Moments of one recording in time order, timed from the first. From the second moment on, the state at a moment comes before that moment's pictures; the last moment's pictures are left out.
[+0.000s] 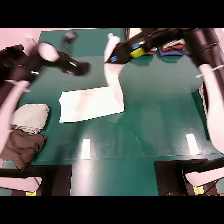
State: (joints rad) left arm -0.26 -1.50 1.62 1.30 -1.01 -1.61; right arm 0.45 -1.62 2.00 -0.82 1.34 1.37
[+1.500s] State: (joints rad) left arm -0.16 -1.15 1.61 1.38 -1.06 -1.54; right arm 0.29 -1.81 1.40 -0.69 1.09 1.28
